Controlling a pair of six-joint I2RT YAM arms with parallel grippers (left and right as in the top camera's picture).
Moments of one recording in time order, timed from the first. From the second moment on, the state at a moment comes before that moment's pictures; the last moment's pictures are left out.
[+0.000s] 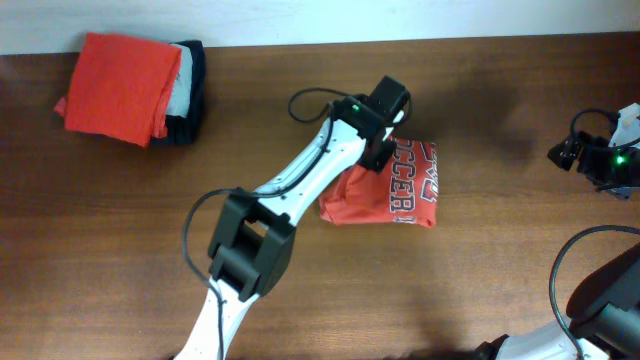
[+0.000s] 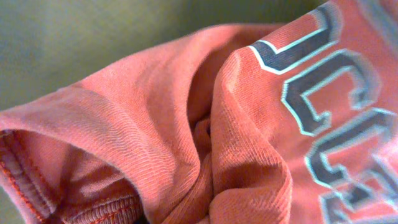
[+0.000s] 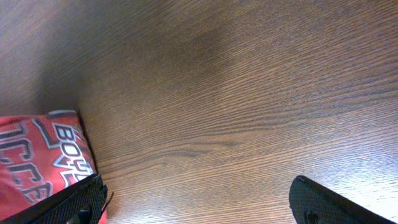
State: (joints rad) left arm -0.69 2.35 2.15 -1.01 -0.07 -0.07; right arm -0.68 1.80 1.51 -0.99 -0.44 -0.20
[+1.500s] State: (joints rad) left arm 0.08 2.13 2.36 -0.77 -0.19 -0.28; right arm -0.68 1.80 1.51 -0.99 -0.44 -0.19
